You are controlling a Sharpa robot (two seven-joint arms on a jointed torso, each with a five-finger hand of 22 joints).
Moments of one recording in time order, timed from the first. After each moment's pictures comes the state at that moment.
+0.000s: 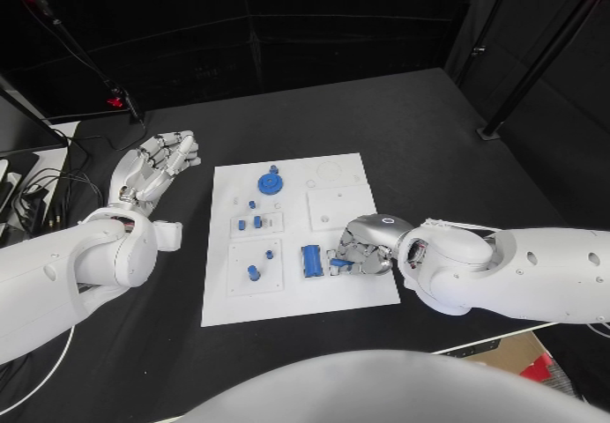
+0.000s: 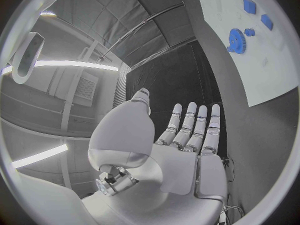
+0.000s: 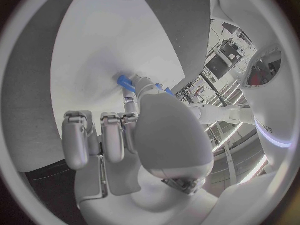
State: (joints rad) left arm 1.23 -0.73 -0.24 1.36 -0.05 -0.43 0.68; left_hand 1.18 0.01 -0.06 0.29 0.29 0.32 0.15 0.64 0.10 0.39 0.26 0.65 0.09 0.17 0.26 0.82 0.18 0.10 0.40 0.29 0.07 0.66; right arm 1.02 -1.13 -0.16 1.97 -1.61 -0.35 -0.46; right_hand 1.49 -0.08 0.18 0.26 0.27 1.11 0.10 0.18 0.12 1.47 0.05 1.57 1.31 1.47 -0.02 1.57 1.31 0.01 1.47 0.09 1.57 1.31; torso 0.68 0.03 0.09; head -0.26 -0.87
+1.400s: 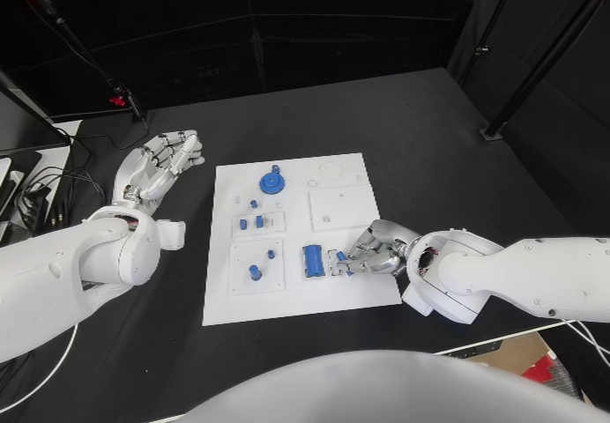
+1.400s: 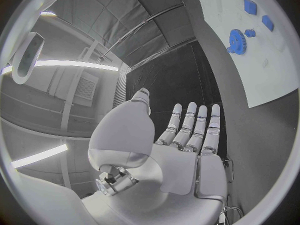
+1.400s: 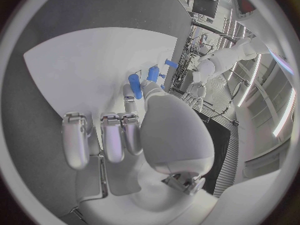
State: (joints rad) left arm 1.23 -0.72 -0.24 1.35 -0.05 -0.43 0.68; left_hand 1.18 0.01 -0.06 0.29 0.29 0.32 0.15 0.64 0.10 0.39 0.26 0.65 0.09 0.17 0.26 0.82 0.18 0.10 0.40 0.29 0.07 0.66; right arm 1.01 -1.16 -0.16 2.01 -0.99 -0.58 -0.47; right_hand 1.36 -0.05 0.11 0.29 0.40 1.16 0.10 0.17 0.12 1.46 0.03 1.57 1.31 1.47 -0.02 1.57 1.31 0.01 1.47 0.09 1.57 1.31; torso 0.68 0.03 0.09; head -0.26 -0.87
